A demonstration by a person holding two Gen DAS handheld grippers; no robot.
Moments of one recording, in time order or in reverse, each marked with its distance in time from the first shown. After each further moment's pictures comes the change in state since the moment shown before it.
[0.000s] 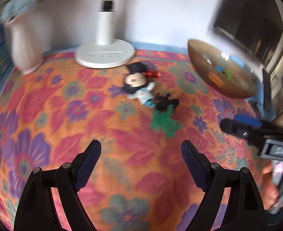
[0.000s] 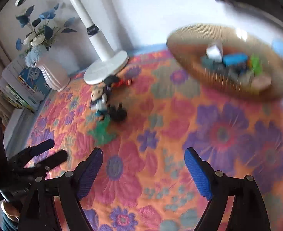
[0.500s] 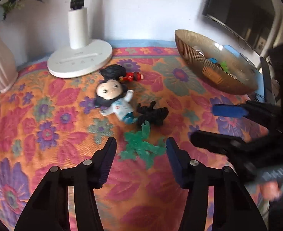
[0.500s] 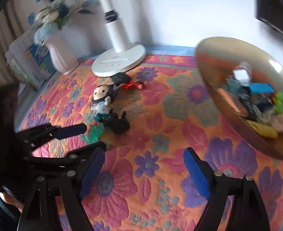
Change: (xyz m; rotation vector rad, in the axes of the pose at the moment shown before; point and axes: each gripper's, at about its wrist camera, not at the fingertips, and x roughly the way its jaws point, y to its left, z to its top) left arm 0.026 -0.011 0.016 0.091 0.007 -0.056; right arm 0.040 0.007 0.027 -0.220 0.068 0.063
